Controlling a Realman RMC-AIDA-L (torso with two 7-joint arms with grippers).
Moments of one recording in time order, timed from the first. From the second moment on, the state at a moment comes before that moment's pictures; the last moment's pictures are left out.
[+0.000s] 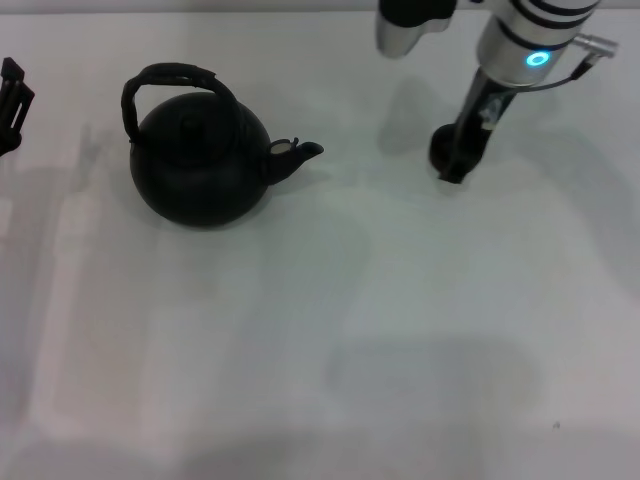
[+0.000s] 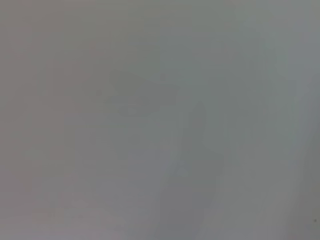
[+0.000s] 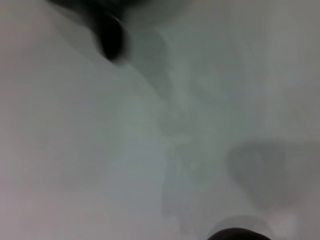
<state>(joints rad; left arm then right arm) -0.41 -2.08 0.10 -0.20 1.20 1.37 -0.26 1.20 1.99 -1.74 -0.47 -2.42 -1.18 2.33</state>
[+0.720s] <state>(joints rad) -0.43 -2.08 0.10 -0.20 1.19 1.37 -0.26 1.17 2.03 -1.92 -0.63 -2.31 -1.25 2.33</state>
